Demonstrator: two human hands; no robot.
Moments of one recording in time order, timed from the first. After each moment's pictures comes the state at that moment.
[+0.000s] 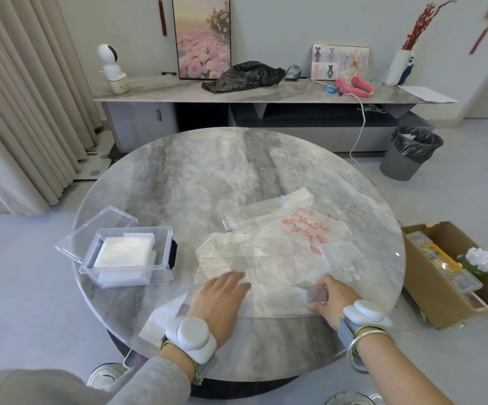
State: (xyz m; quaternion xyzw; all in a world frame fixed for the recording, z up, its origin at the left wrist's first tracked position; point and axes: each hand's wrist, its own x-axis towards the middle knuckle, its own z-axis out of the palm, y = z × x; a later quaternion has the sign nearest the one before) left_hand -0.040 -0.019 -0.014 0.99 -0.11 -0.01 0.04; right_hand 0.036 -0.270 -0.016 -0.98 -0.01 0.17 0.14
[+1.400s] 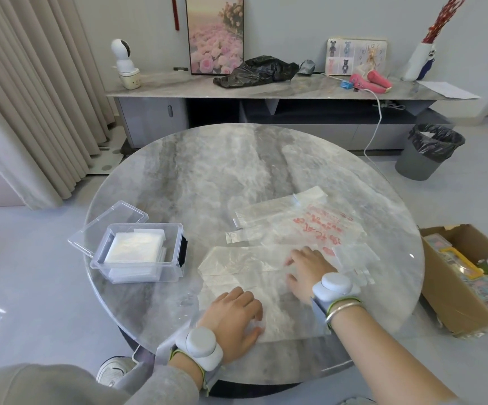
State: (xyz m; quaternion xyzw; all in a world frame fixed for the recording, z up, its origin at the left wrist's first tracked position) left_hand -0.050 -0.015 -0.055 0.96 -0.19 0.10 0.17; right_hand 0.058 -0.193 0.014 -0.98 -0.18 0.09 0.07
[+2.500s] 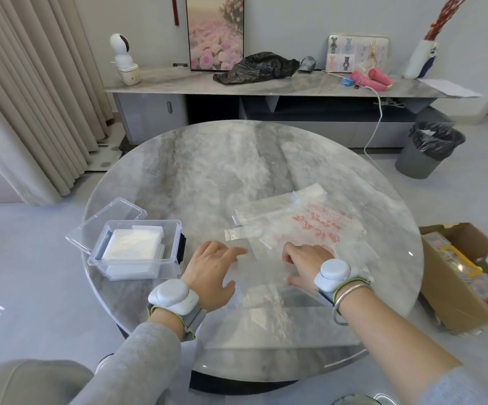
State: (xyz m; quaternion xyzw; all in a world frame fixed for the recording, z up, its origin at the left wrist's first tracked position) left_hand -0.006 0.028 -0.010 0.98 -0.12 0.05 0.15; right_hand 0.071 -0.194 0.035 -0.94 -0.31 0.11 -0.03
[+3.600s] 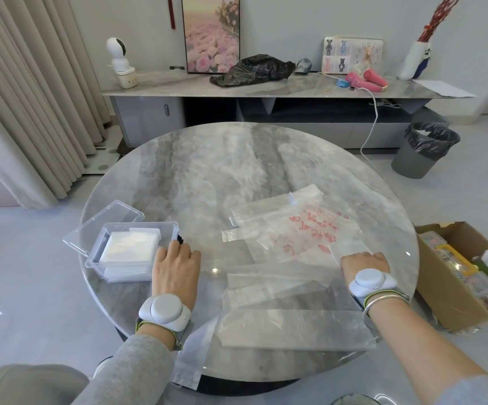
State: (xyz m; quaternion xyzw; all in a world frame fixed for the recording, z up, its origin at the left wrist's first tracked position) left_hand -0.023 0.044 -0.010 0.99 0.08 0.13 -0.08; right_hand 0.085 -0.271 0.024 -0.96 -0.09 0.12 -0.24
